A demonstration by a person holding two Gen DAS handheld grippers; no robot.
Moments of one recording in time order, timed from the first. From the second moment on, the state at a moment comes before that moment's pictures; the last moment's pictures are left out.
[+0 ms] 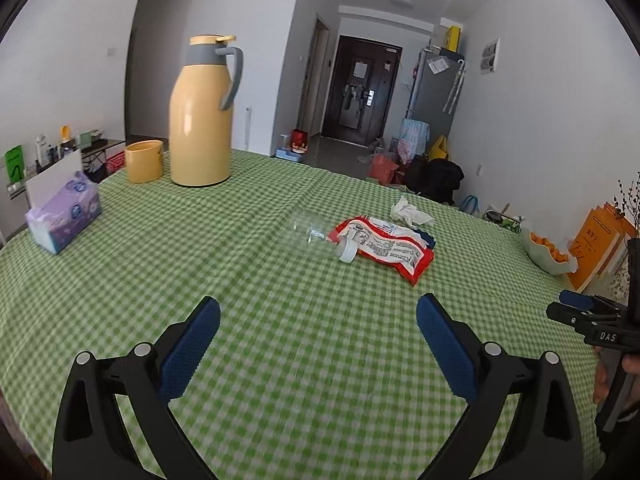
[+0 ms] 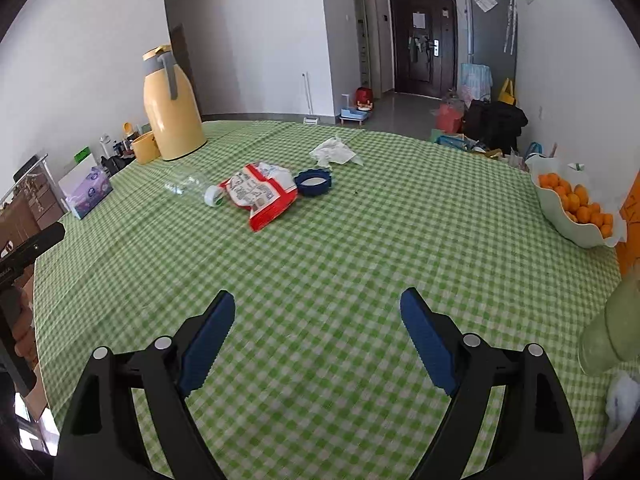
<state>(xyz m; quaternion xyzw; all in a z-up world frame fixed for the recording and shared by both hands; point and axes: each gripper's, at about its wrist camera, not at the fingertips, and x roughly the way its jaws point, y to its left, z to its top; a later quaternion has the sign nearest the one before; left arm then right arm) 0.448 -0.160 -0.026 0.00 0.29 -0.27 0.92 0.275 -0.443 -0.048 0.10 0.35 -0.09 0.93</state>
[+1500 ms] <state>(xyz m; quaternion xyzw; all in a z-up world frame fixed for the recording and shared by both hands) 0.407 -0.086 0.073 -0.04 0.29 -0.29 0.91 0.382 -0.399 0.054 0.05 0.31 -0.03 0.95</state>
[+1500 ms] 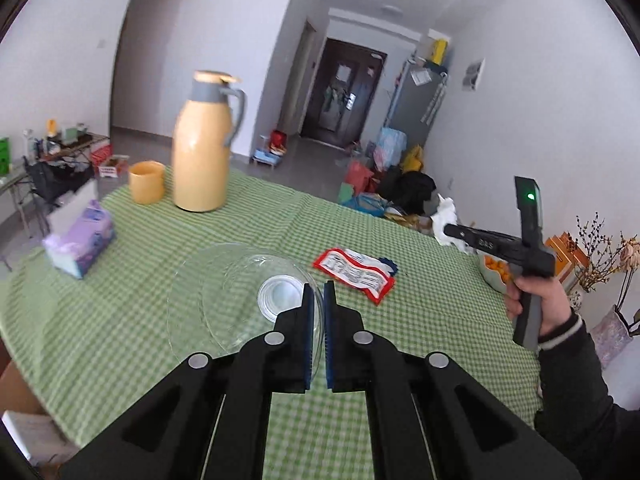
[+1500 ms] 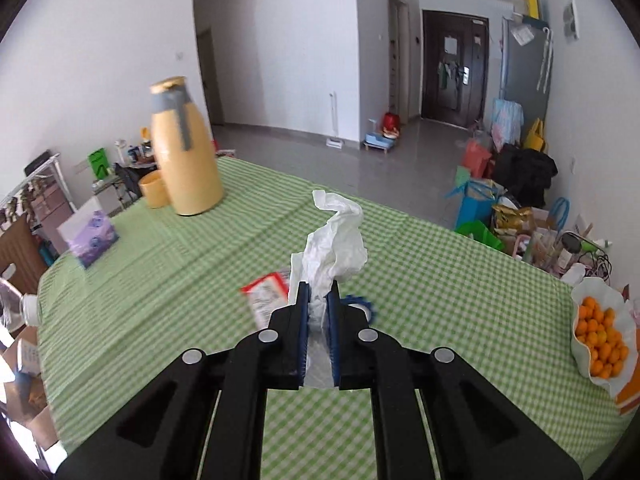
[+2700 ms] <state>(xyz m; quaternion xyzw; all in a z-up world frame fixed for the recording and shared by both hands) 0.179 0.315 0.071 -0.10 0.21 0.23 0.95 0.306 0.166 0.043 -0.13 0.28 0.48 0.82</state>
